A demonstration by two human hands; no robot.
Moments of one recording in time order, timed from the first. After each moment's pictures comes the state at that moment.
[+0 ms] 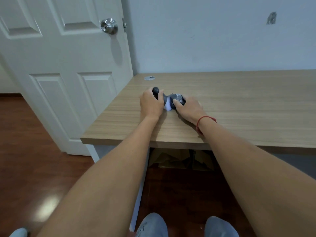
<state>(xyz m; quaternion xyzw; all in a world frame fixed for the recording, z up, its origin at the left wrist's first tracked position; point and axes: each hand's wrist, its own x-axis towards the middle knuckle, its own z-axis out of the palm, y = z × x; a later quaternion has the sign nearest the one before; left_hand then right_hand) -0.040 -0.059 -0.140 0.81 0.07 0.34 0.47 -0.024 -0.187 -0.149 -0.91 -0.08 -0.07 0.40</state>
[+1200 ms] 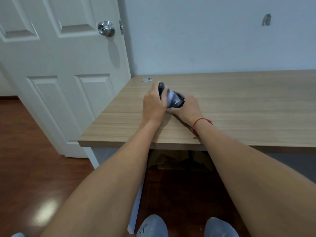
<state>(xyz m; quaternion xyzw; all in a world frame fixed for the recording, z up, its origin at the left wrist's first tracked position) -0.051 -0.073 -0.137 0.82 -0.04 0.43 0.38 -0.033 -0.187 -0.144 -0.87 -0.11 -0.12 0.47</state>
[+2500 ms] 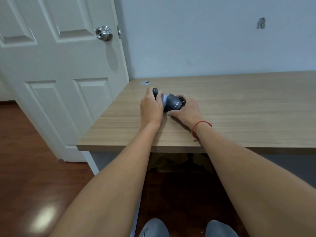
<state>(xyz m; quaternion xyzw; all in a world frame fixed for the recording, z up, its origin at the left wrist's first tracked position) -0.043 -0.073 -0.140 0.82 0.03 0.40 0.41 -0.032 -0.194 -0.145 -0.85 -0.10 -0.13 0.49</state>
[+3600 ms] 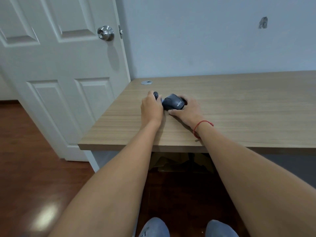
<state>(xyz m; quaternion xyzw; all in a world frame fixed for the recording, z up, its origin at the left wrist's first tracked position) -0.038 -0.071 -0.140 0.84 0.07 0.37 0.40 -0.026 -0.194 -0.152 -0.87 -0.08 -0.13 0.47</state>
